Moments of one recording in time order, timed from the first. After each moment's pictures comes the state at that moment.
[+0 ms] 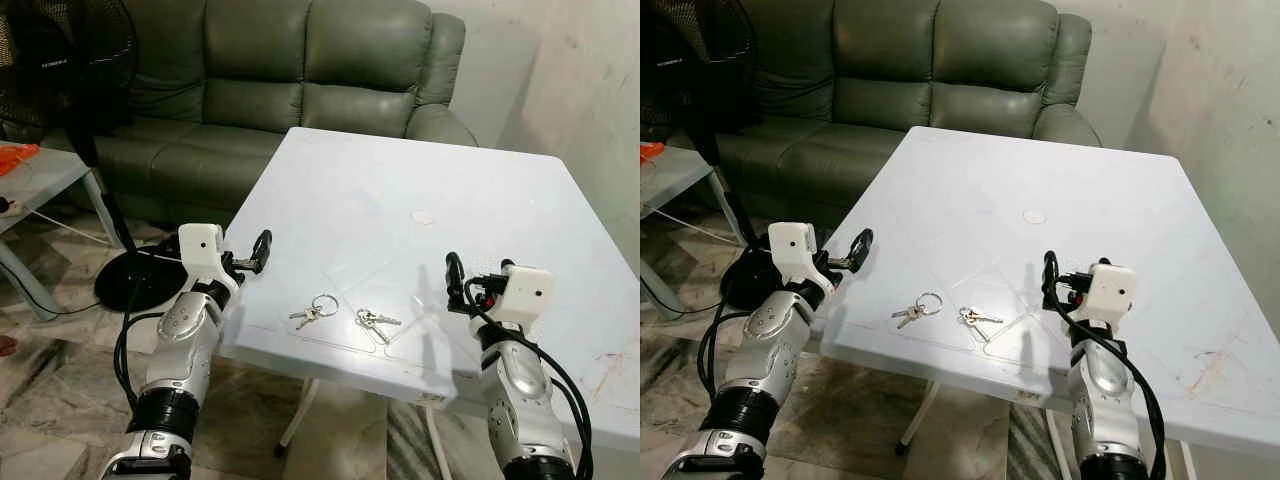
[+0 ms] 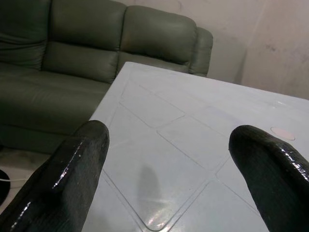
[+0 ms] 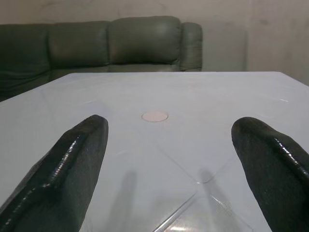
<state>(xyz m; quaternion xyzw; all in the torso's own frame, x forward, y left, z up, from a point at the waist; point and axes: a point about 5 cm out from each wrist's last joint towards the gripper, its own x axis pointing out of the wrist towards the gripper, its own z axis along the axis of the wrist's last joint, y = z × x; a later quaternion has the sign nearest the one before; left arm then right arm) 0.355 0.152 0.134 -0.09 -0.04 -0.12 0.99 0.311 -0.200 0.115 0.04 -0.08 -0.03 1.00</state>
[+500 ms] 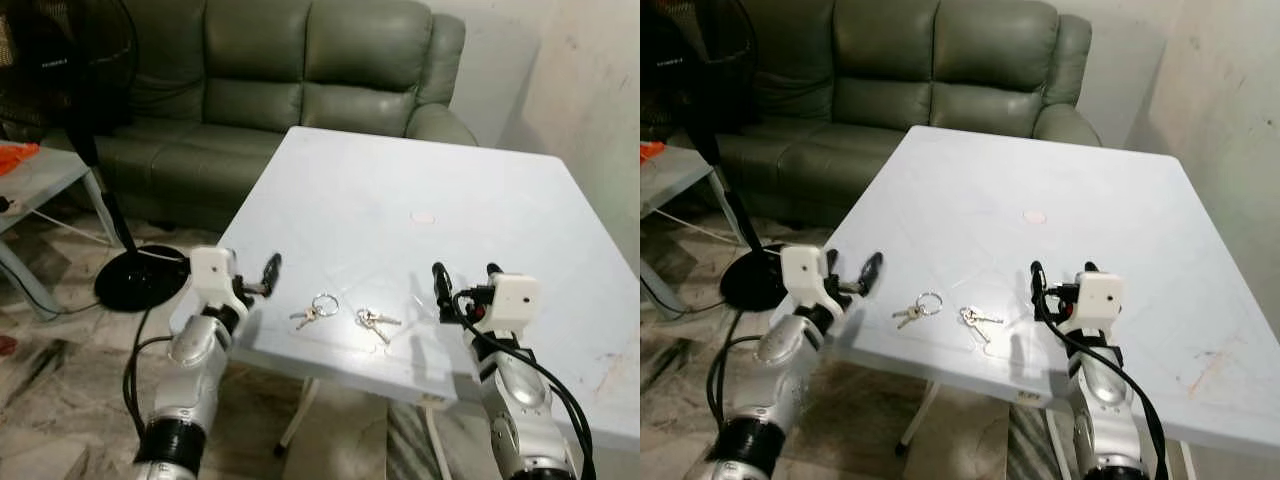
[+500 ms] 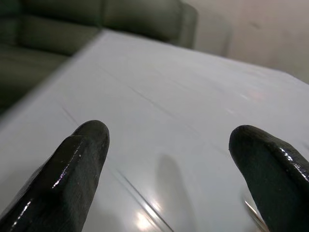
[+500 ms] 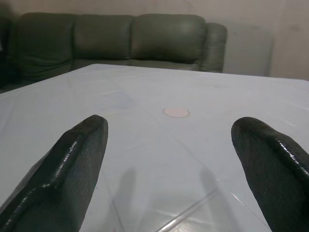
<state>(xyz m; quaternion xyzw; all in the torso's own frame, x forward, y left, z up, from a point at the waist) 0.320 0.120 0.094 -0.09 0.01 -0.16 0.98 0.305 -0.193 0.112 0.01 -0.08 0.02 1.00</state>
